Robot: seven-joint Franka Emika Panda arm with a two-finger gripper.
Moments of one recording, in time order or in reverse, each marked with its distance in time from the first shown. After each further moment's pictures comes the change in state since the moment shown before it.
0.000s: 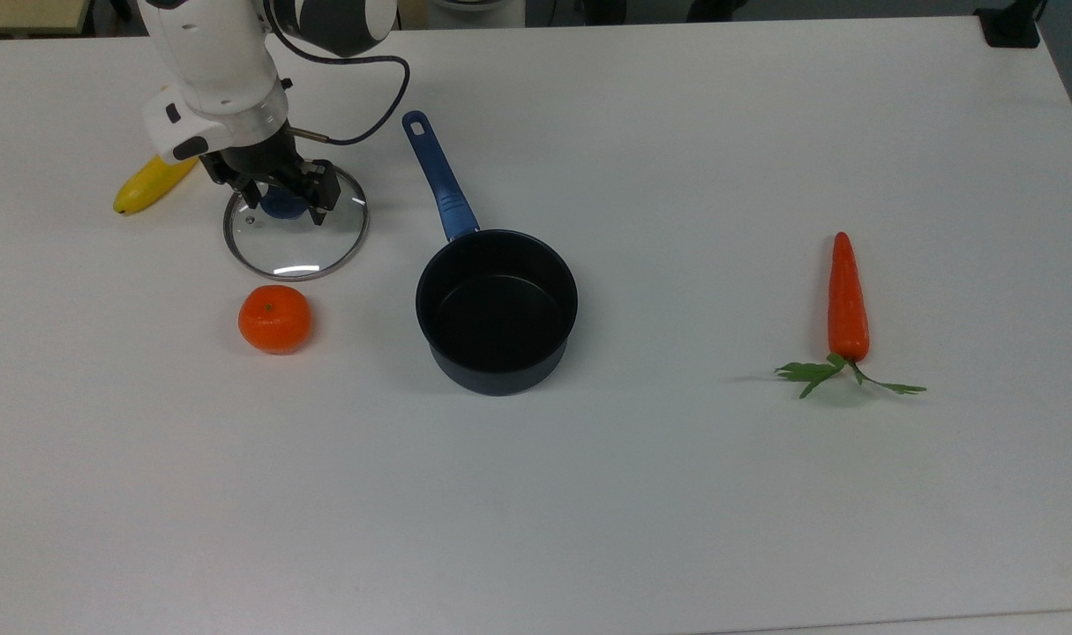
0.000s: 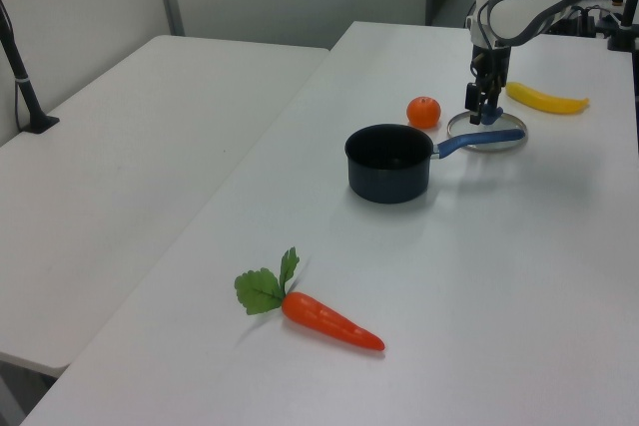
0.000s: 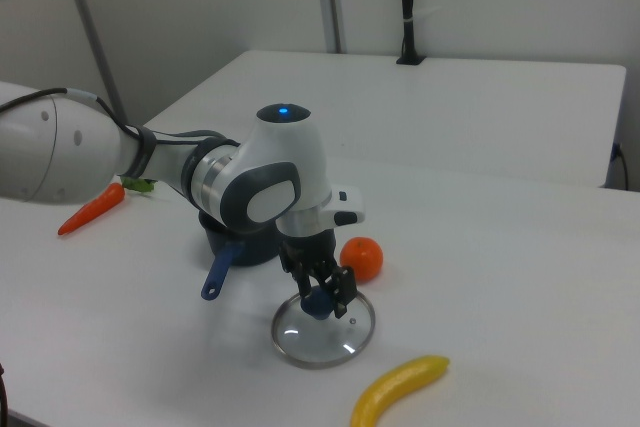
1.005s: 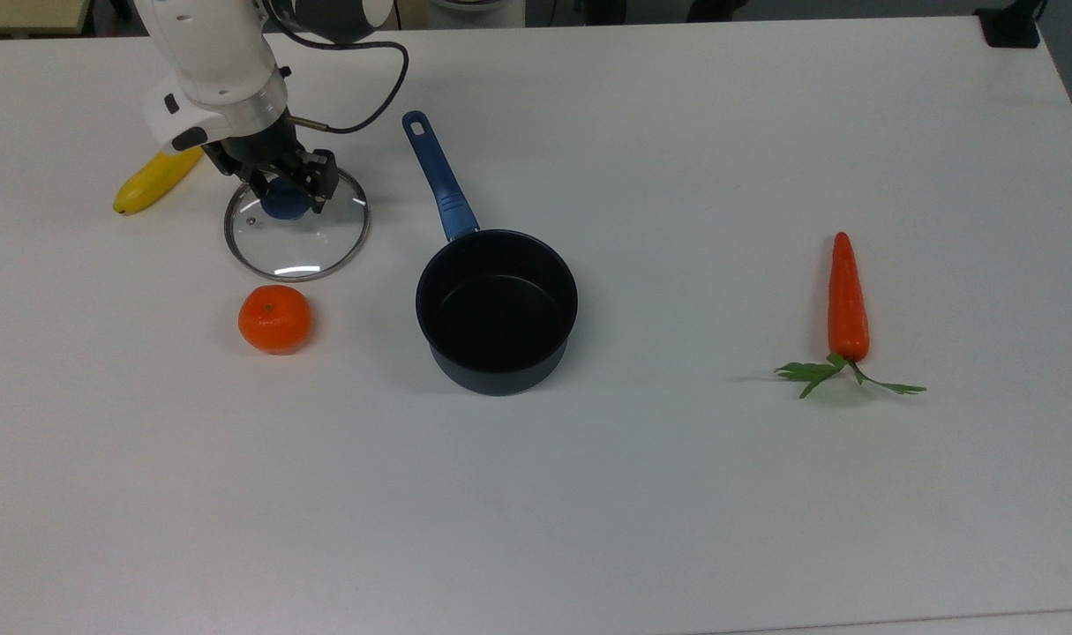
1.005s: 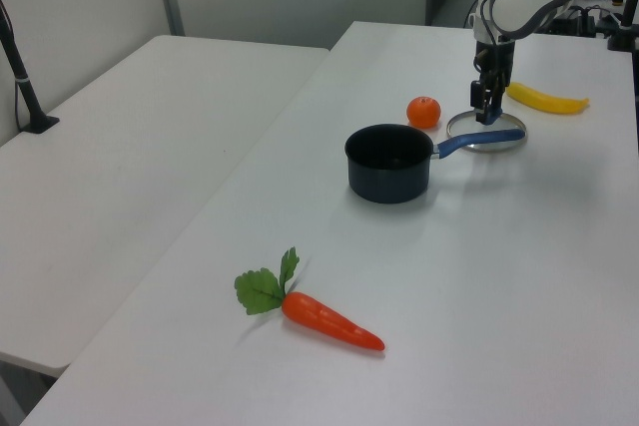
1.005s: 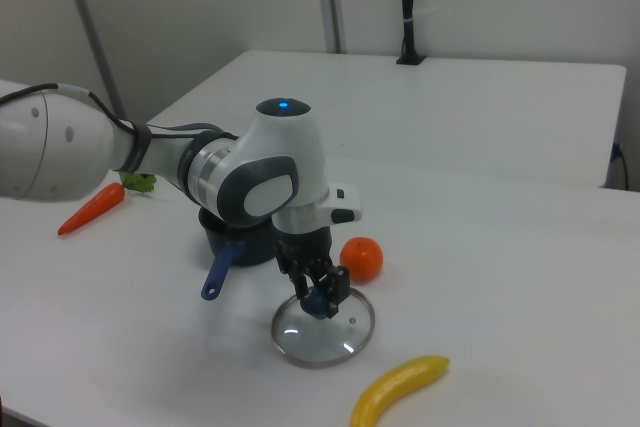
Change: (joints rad) arm -0.001 -0.023 0.000 0.001 0.000 -0.056 0.002
